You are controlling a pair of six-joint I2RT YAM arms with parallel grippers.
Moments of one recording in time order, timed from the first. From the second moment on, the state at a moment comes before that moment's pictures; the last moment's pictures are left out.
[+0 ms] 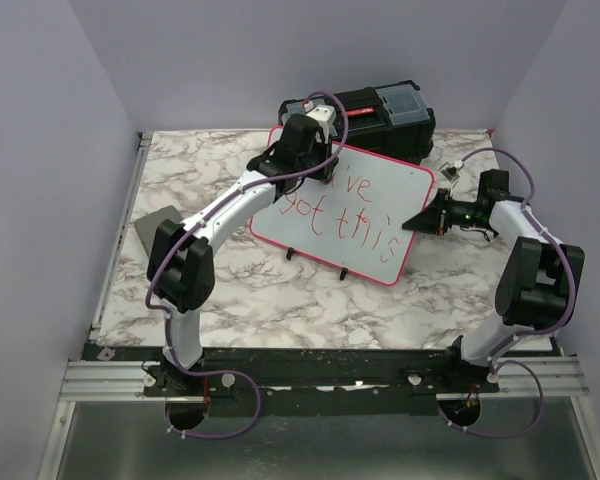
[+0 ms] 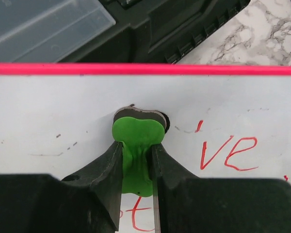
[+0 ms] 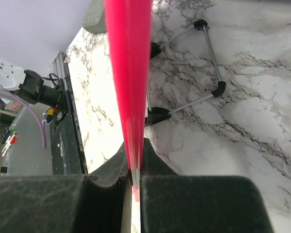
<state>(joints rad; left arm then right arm) -0.59 1.93 1.76 -0.30 0.03 -0.25 -0.21 1.66 1.10 -0.63 -1.33 -0.50</state>
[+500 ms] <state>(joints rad) -0.59 1.84 1.56 -0.26 -0.02 -0.21 -0.21 1.66 1.10 -0.63 -1.34 -0.50</state>
